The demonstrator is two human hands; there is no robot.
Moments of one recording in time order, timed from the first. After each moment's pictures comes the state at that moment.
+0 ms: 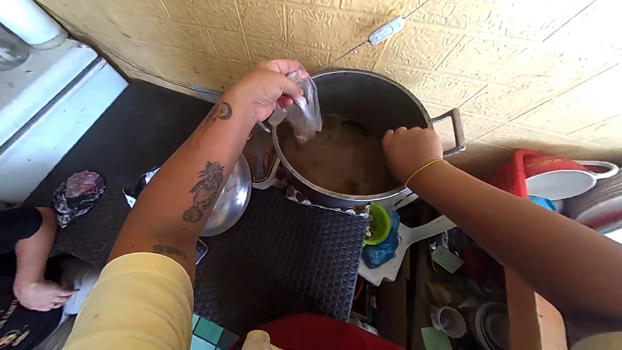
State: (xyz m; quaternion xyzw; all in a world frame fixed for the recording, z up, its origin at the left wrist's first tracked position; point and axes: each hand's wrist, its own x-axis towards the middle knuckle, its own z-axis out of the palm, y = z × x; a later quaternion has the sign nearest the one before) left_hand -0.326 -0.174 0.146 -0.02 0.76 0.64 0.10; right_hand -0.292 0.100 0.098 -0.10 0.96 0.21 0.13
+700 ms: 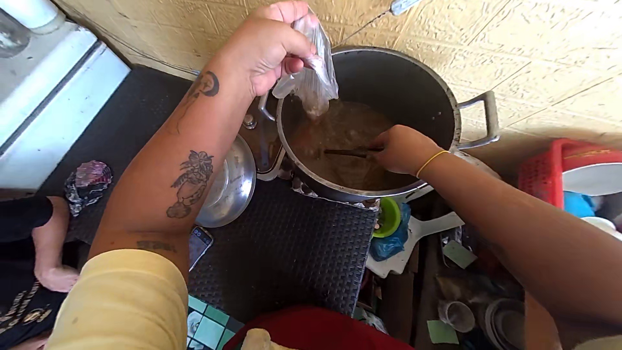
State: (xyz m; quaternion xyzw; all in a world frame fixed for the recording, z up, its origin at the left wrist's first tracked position) left_hand -0.325 -0.175 0.171 0.03 0.75 0.66 0.05; right_hand -0.310 0.091 0.083 -0.08 0.96 -0.08 0.26
